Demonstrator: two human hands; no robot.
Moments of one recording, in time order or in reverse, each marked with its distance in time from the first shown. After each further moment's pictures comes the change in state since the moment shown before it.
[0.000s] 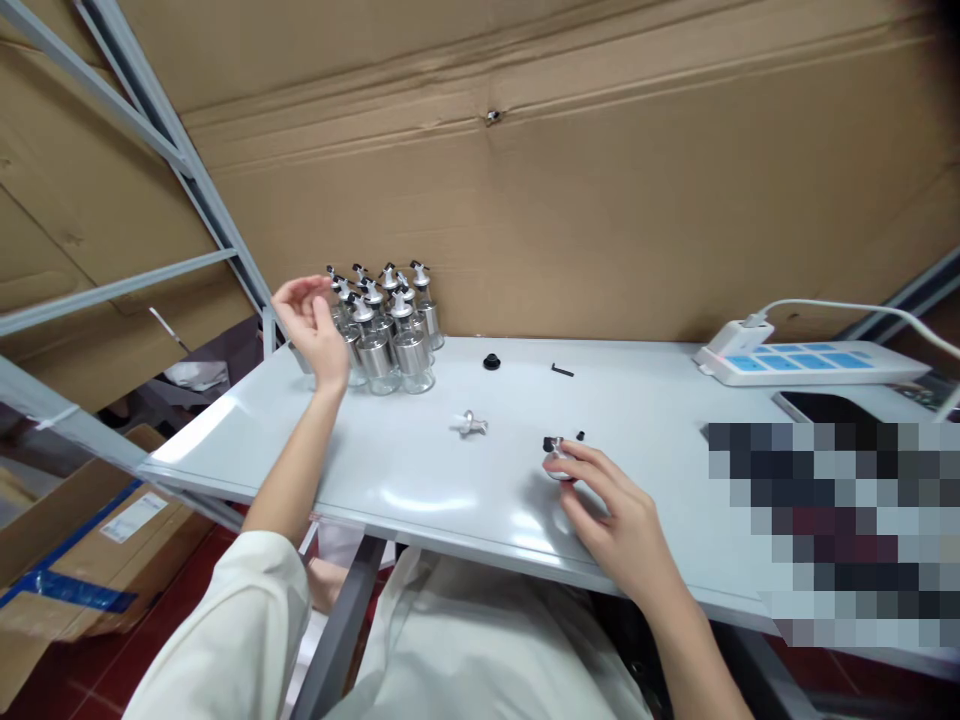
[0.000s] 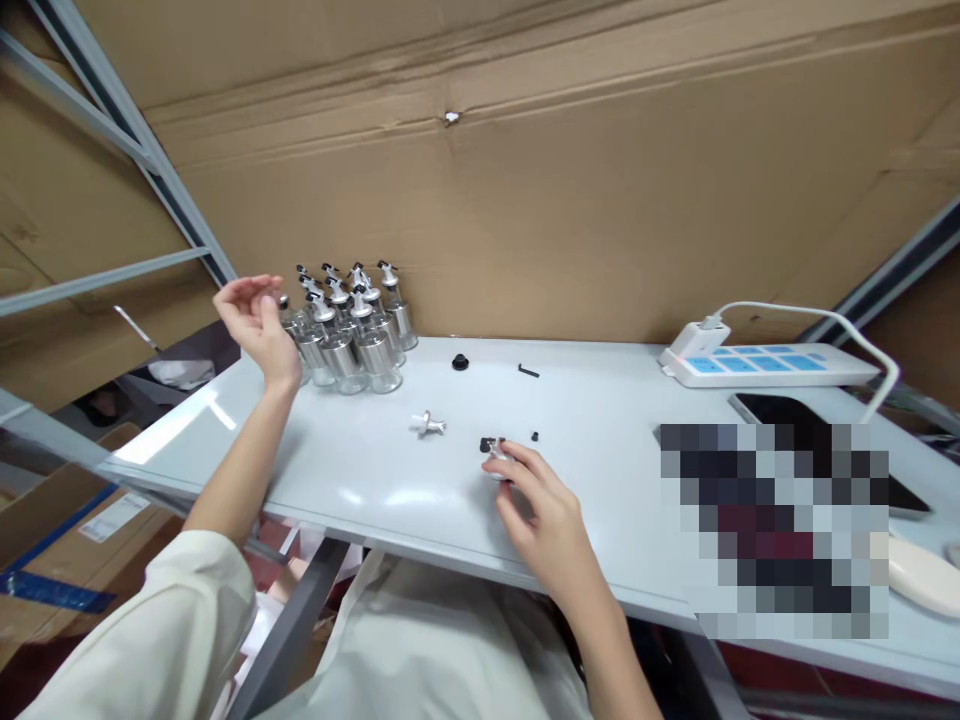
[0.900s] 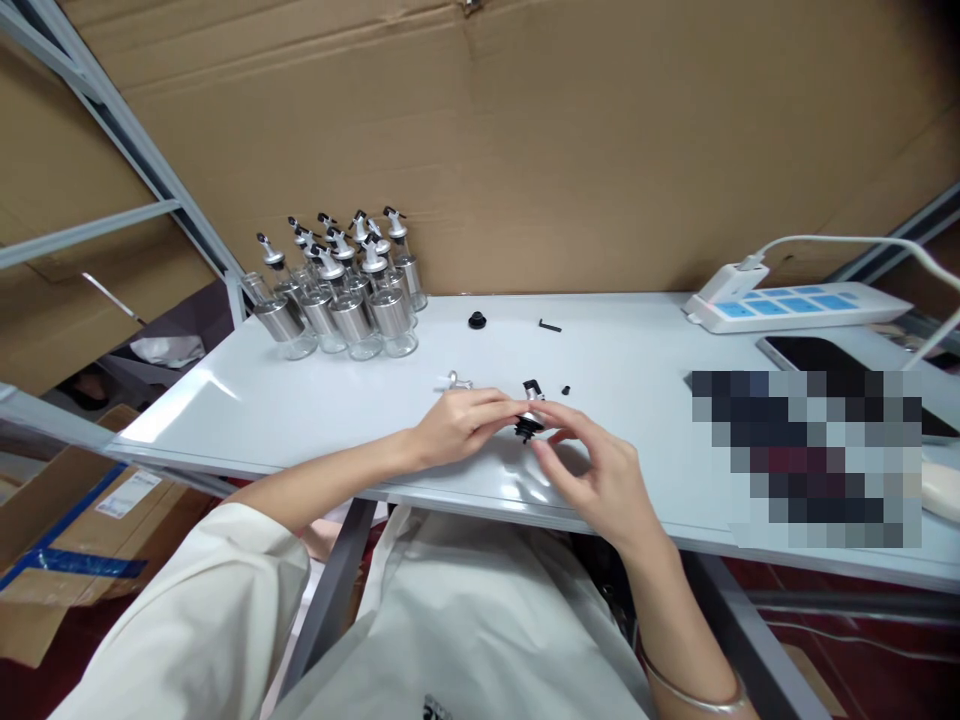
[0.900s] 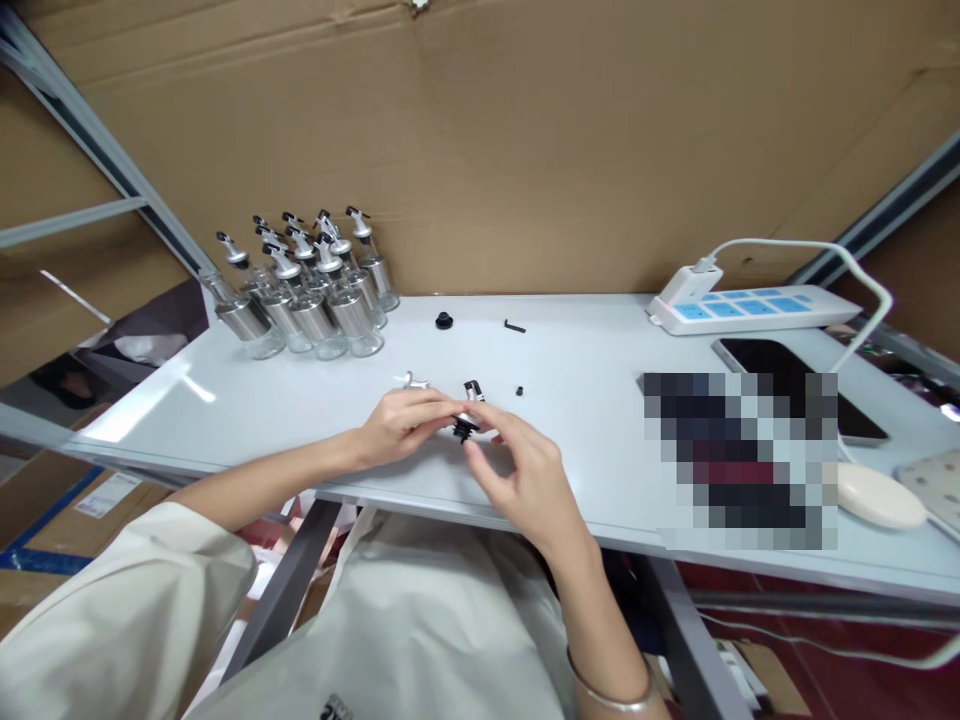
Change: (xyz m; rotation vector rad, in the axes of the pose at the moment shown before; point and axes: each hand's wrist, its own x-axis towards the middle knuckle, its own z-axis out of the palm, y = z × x) left_hand -0.157 0.090 0.005 -0.399 -1.115 0.442; right_hand 0.004 -0.011 -0.005 0.096 -0.084 0.146
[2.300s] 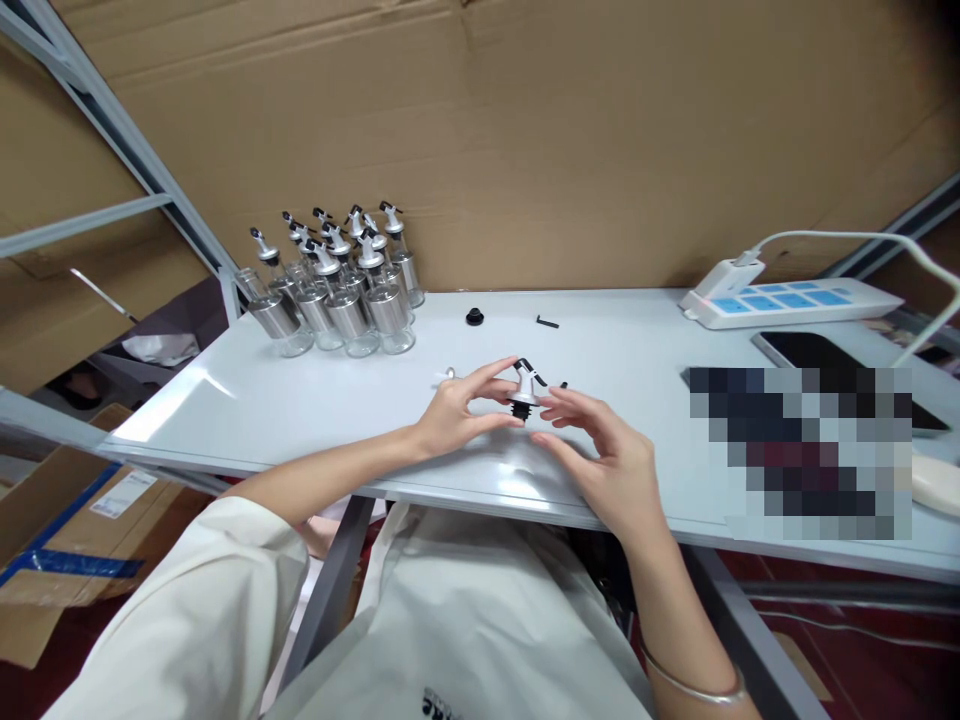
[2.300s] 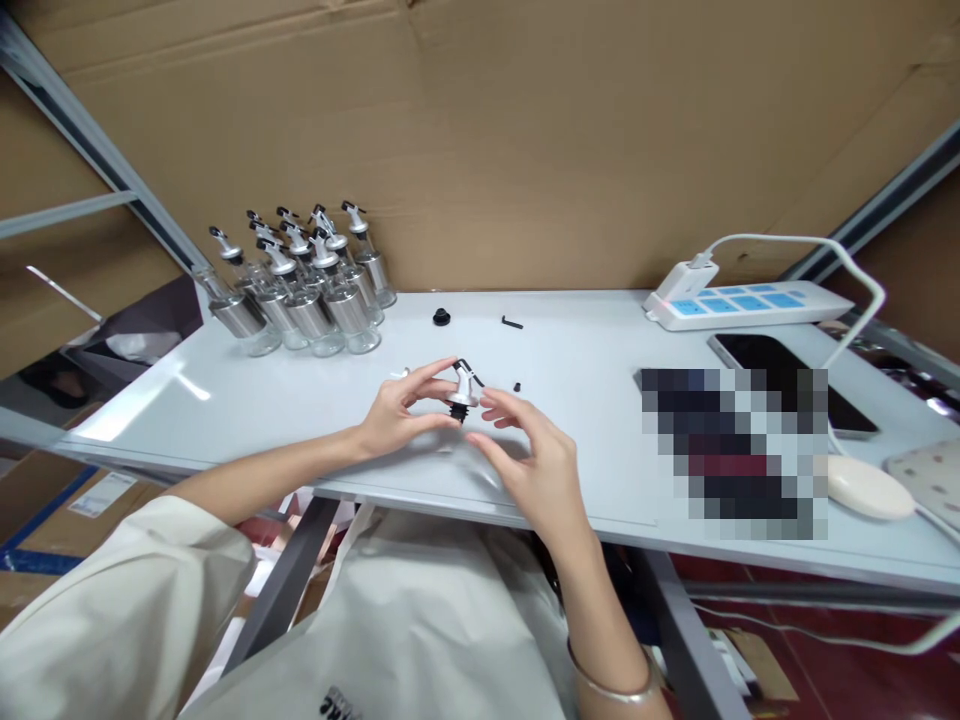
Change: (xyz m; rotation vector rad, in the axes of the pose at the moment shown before) left_hand -0.003 -0.003 0.010 -0.496 0.067 -0.478; right_hand -0.003 0.010 0.000 0.155 0.092 0.130
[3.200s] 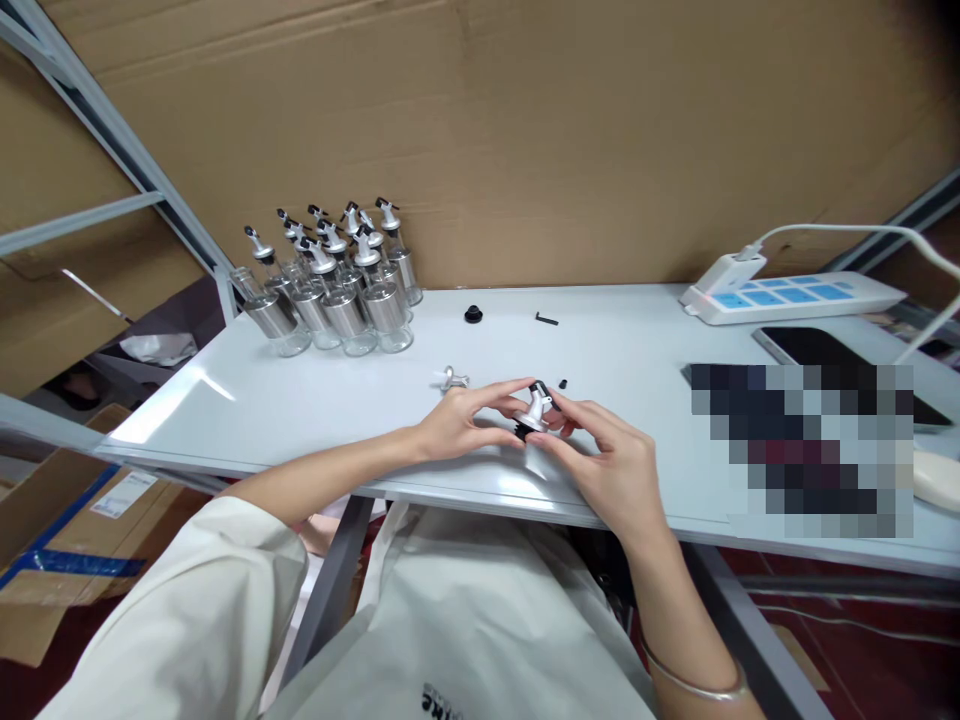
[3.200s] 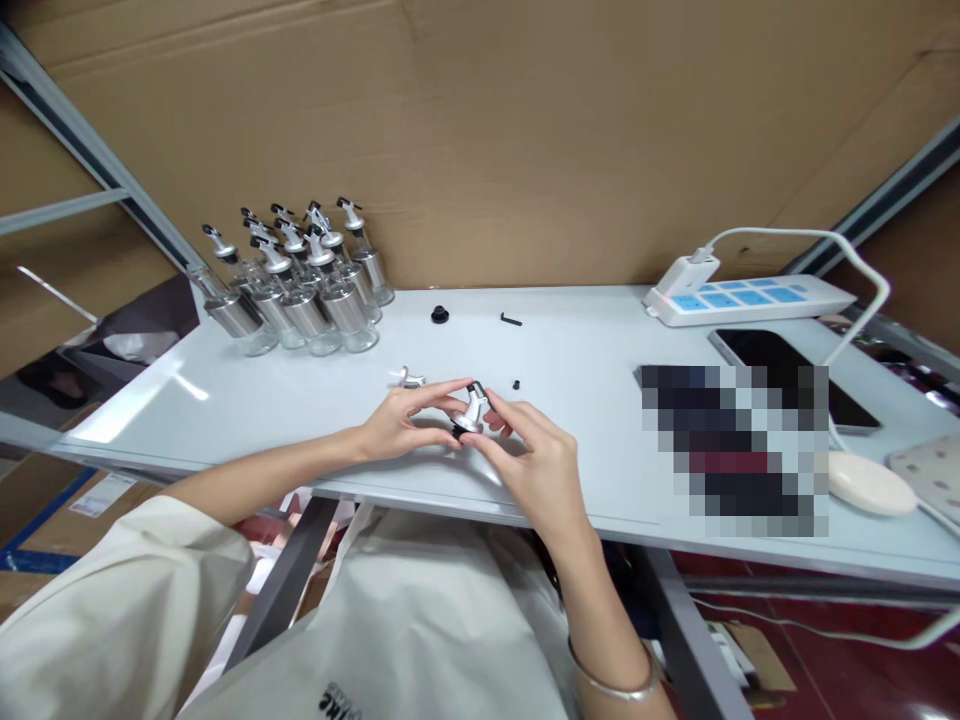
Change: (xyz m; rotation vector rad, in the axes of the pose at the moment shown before) left_hand 0.000 0.005 -0.002 0.026 -0.194 0.084; right_hand 0.002 0.000 -0.001 -0.117 0.027 -0.038
